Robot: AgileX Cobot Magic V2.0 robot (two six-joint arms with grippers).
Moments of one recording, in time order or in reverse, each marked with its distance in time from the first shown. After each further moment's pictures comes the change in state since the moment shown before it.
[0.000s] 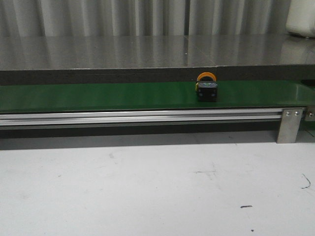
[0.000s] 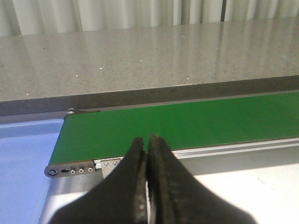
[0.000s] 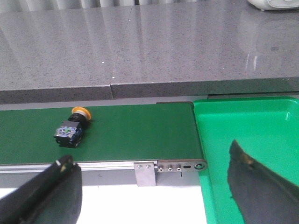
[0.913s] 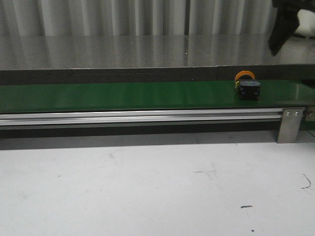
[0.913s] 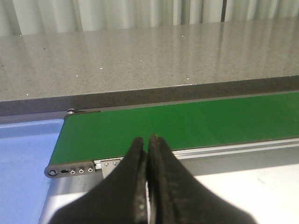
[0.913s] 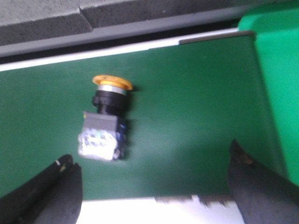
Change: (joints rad) left arm 0.000 0.000 0.000 0.000 -0.002 0.000; right arm 0.009 1.104 -0.667 0.151 0.177 0.007
